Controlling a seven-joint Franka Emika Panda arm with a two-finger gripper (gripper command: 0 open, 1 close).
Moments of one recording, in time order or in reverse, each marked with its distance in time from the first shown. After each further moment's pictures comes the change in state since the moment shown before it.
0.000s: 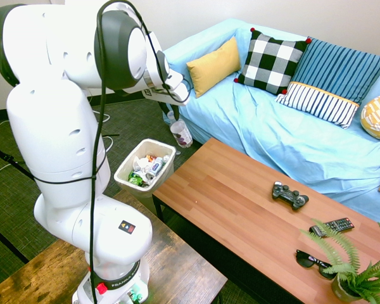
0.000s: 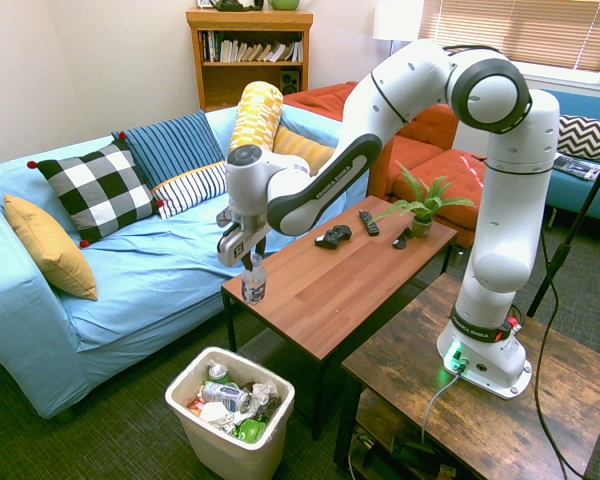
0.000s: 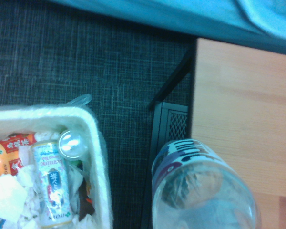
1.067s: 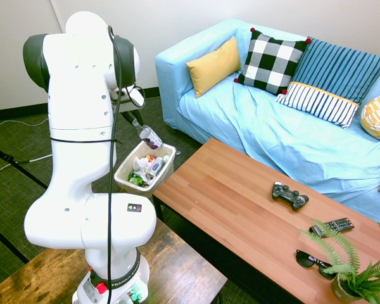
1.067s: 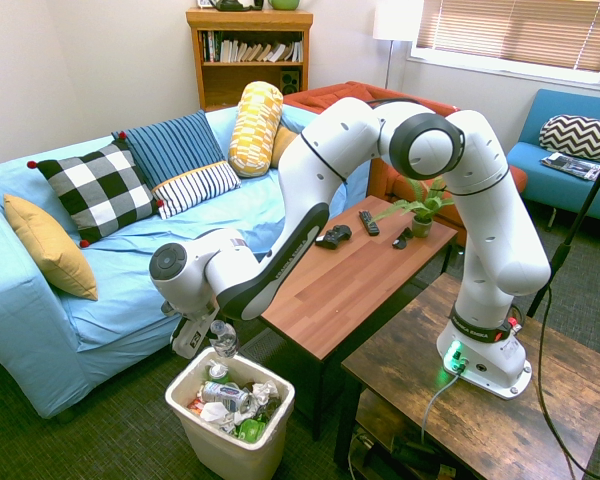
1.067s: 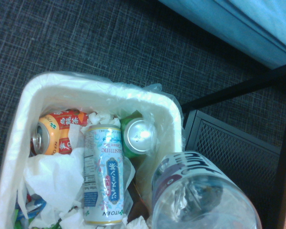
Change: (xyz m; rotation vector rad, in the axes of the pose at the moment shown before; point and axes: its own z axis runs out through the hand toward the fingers) arm -0.144 -0.117 0.047 -0.124 0.118 -0.186
